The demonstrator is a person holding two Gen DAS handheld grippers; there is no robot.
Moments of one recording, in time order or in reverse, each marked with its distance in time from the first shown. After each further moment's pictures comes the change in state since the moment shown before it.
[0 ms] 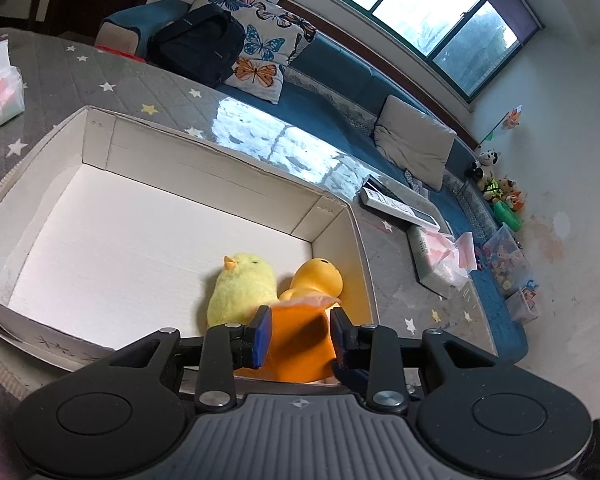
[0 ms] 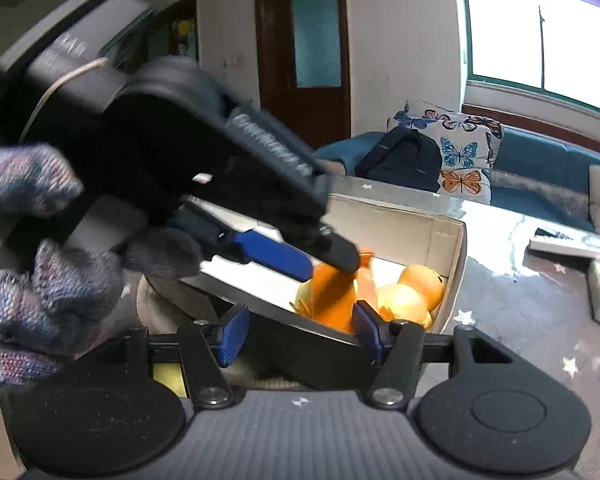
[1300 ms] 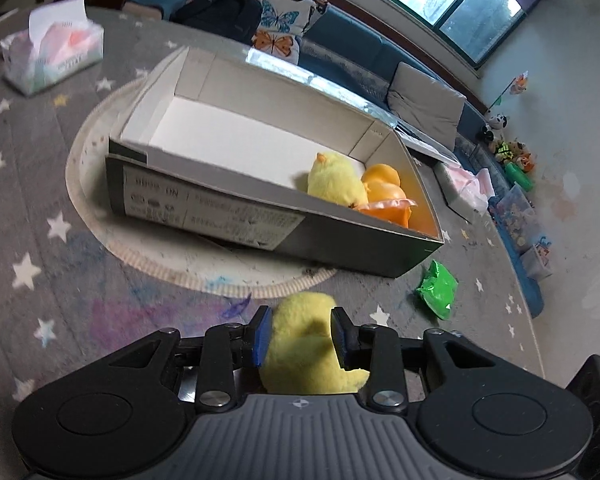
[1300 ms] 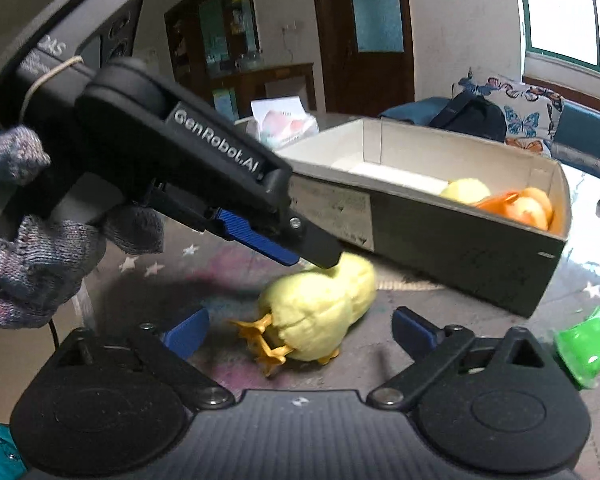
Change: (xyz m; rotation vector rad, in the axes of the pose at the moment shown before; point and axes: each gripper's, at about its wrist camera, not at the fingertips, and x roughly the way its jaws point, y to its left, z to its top) left arm -0.069 0.063 -0.072 0.037 0.095 0.033; right arm -0.016 0.084 -0.053 -0.053 0.127 0.164
